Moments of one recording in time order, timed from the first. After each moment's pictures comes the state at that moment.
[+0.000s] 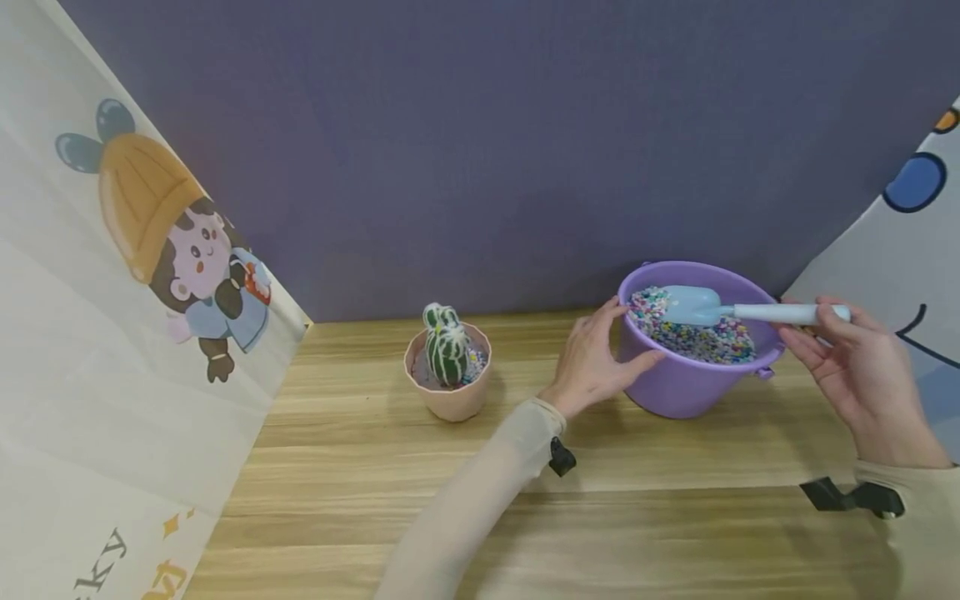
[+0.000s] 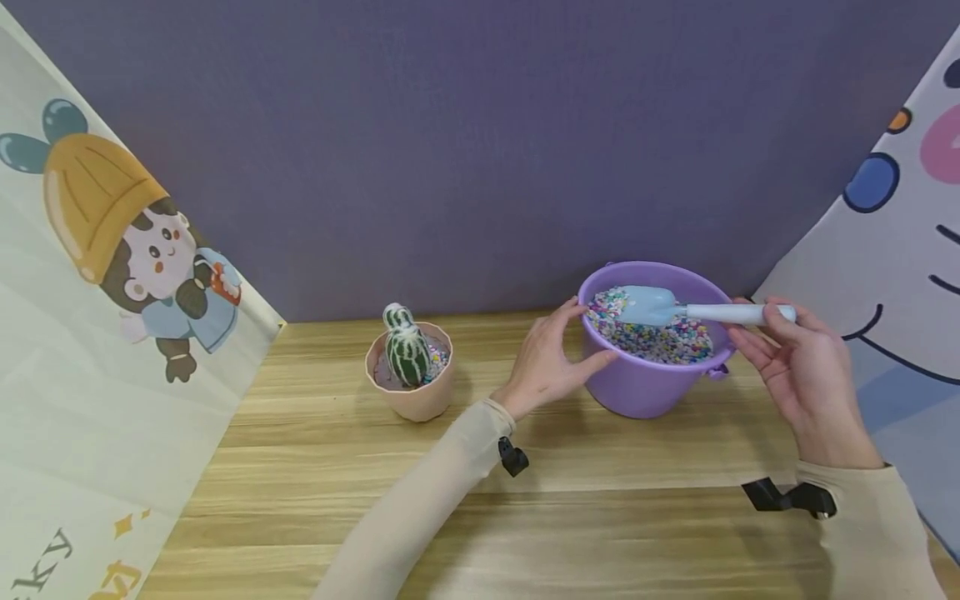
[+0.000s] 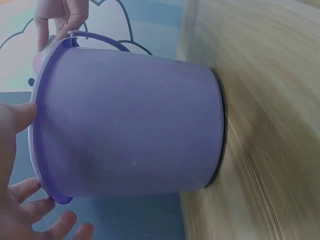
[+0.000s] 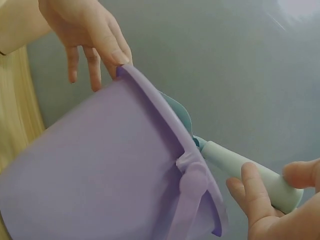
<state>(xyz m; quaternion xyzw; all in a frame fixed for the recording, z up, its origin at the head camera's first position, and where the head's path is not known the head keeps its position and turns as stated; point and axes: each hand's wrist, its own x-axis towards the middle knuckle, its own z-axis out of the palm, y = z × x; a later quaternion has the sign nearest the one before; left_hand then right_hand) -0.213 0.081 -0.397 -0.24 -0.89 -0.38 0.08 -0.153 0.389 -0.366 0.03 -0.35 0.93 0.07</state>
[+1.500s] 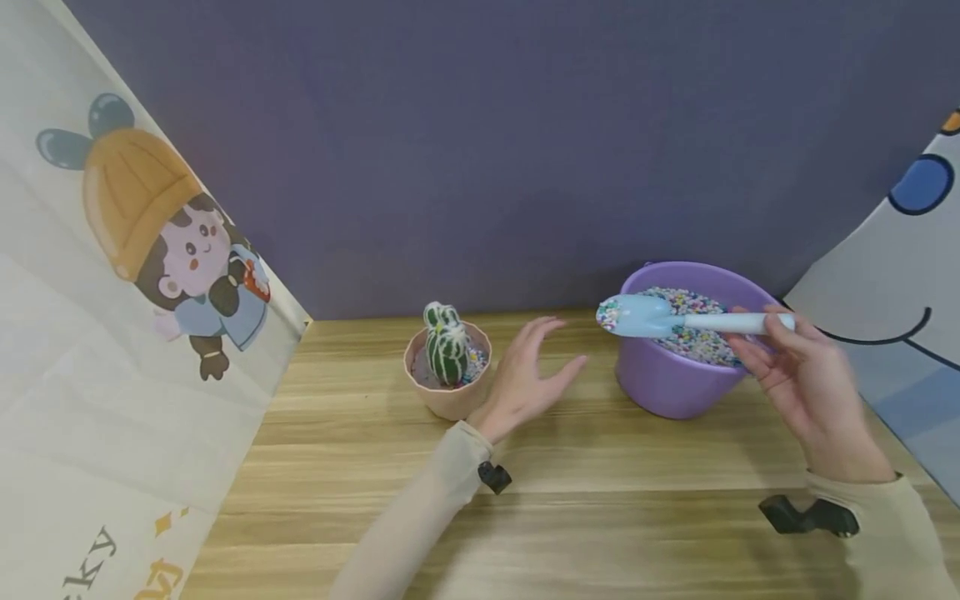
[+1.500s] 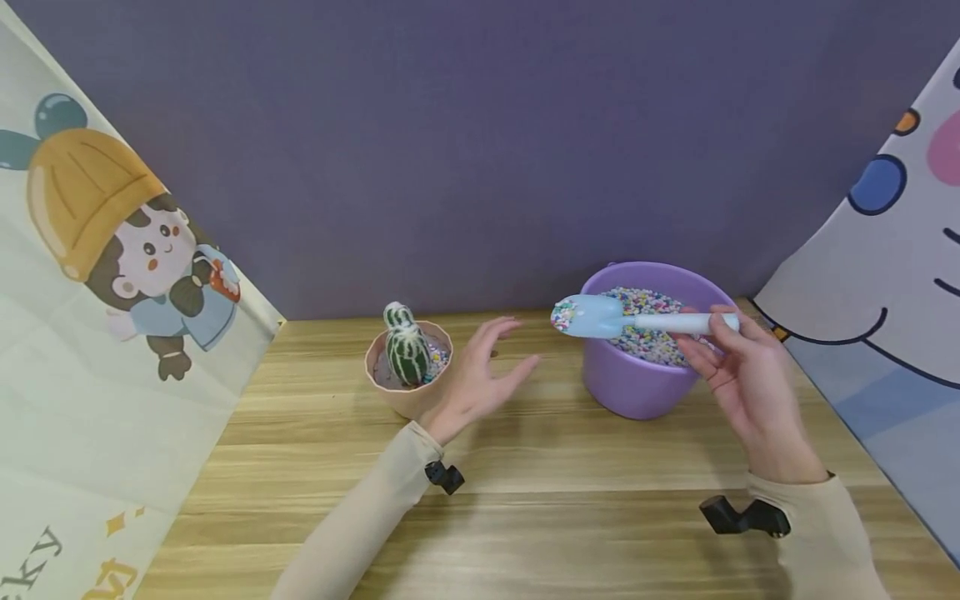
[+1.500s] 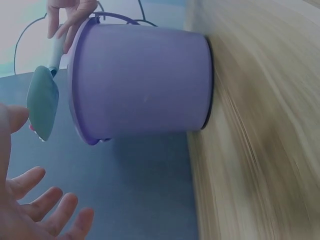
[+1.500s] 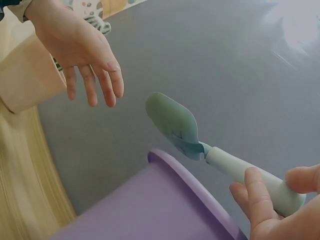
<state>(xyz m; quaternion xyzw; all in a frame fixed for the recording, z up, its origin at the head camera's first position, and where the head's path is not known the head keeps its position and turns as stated) -0.193 -0.011 -0.401 -0.22 -0.88 -0.42 0.08 -0.149 0.333 -0.365 0.09 -0.27 0.96 -0.01</state>
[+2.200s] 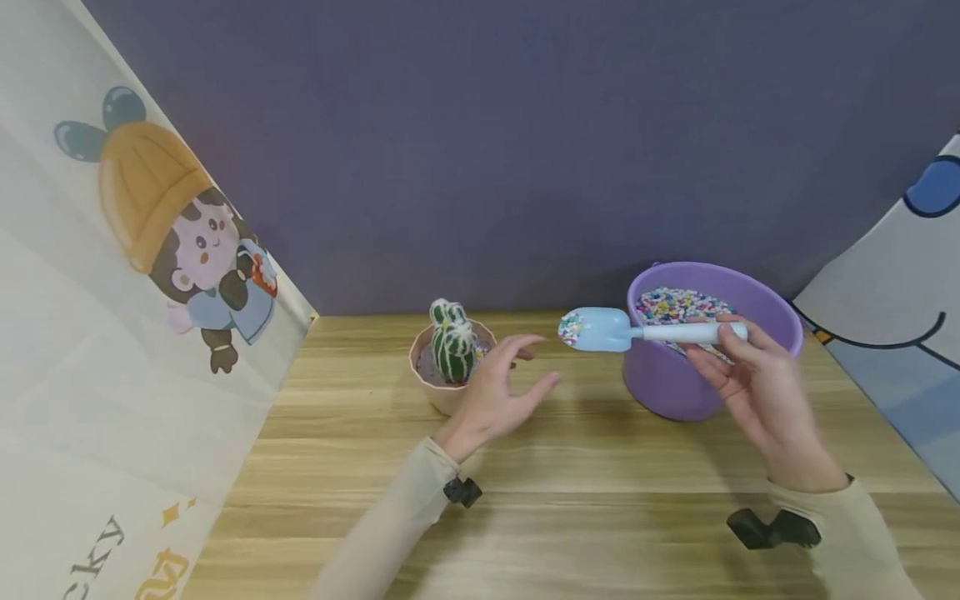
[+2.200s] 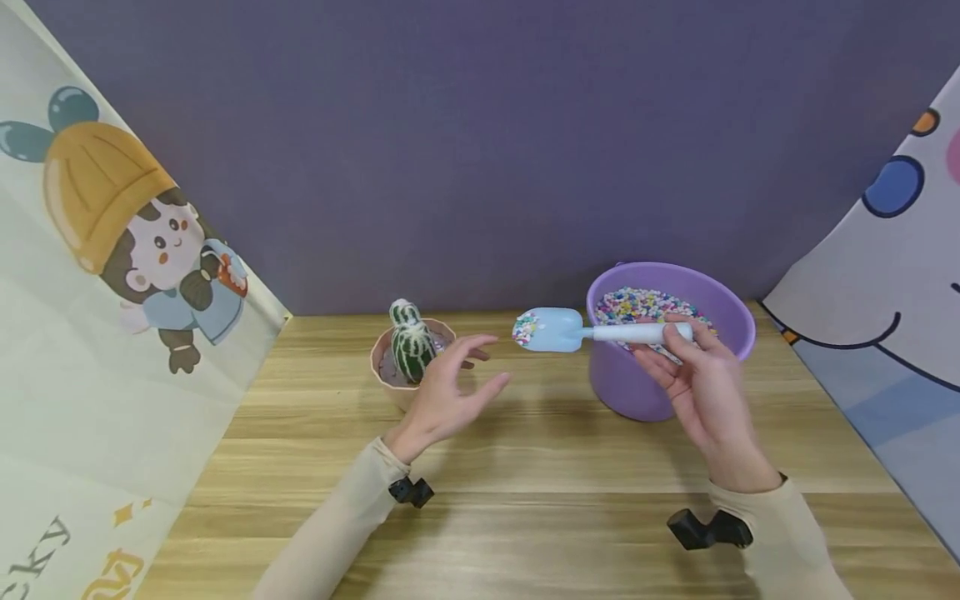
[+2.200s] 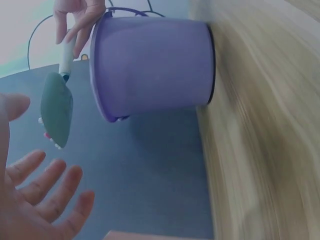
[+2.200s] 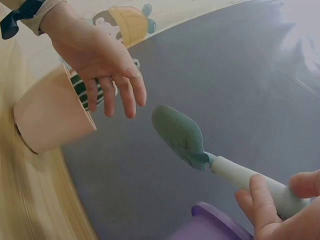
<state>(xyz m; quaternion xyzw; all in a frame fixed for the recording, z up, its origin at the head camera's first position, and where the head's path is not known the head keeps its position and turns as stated) -0.171 -0.056 -0.400 -0.26 -0.85 -0.44 0.11 -0.147 0.281 -0.374 0.11 -0.32 0.94 -0.02</state>
